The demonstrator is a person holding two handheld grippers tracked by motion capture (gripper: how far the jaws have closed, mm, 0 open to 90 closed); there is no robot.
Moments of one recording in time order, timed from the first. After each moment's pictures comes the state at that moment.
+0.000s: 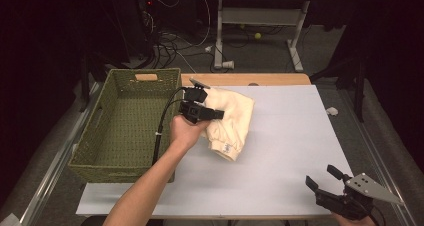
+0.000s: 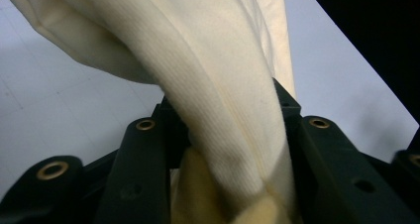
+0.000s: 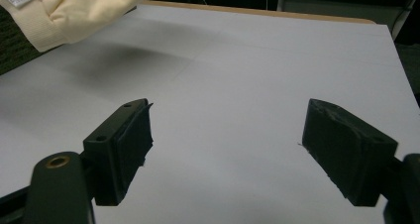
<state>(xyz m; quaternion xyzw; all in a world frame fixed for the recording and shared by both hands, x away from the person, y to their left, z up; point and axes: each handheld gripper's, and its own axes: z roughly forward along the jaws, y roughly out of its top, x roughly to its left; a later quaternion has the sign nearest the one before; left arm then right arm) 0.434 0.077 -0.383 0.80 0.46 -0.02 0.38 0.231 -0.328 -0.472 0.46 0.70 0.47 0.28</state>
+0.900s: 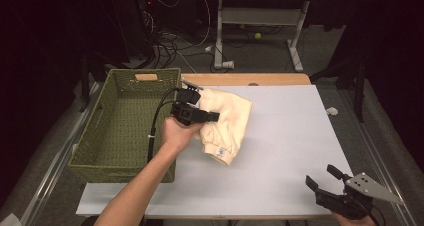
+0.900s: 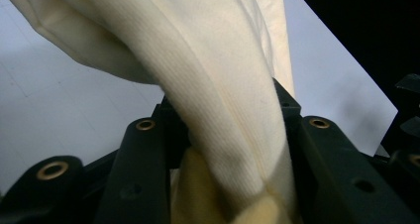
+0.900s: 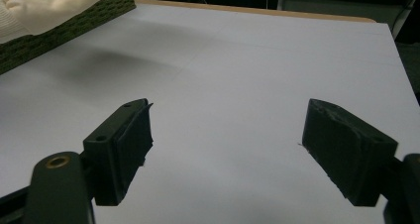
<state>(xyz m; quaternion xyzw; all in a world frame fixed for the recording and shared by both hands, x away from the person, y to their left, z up) 0.420 0.093 -0.372 0.81 0.44 -0.03 0.39 0.232 -0.329 -0.472 0.46 0.70 0.47 0.28</state>
